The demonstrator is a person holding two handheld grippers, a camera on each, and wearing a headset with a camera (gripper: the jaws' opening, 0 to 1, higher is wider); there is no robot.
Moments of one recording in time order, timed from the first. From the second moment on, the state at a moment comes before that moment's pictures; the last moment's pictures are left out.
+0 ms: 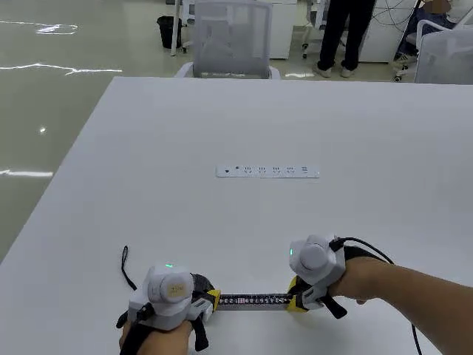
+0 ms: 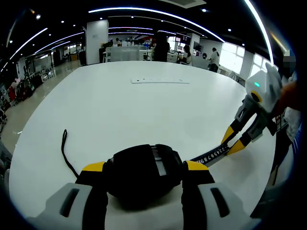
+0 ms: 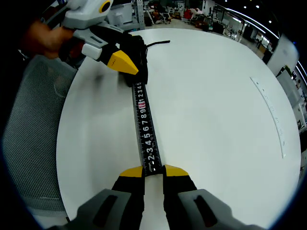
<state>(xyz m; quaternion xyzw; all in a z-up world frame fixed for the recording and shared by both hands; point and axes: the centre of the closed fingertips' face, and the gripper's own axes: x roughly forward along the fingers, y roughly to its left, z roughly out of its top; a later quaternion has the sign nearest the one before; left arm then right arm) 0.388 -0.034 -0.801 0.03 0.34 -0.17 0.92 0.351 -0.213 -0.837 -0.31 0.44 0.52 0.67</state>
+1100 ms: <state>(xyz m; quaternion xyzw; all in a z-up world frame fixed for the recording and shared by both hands) 0.388 -0.034 -0.801 0.03 0.34 -0.17 0.92 0.353 -0.194 -0.838 -0.31 0.43 0.52 0.66</state>
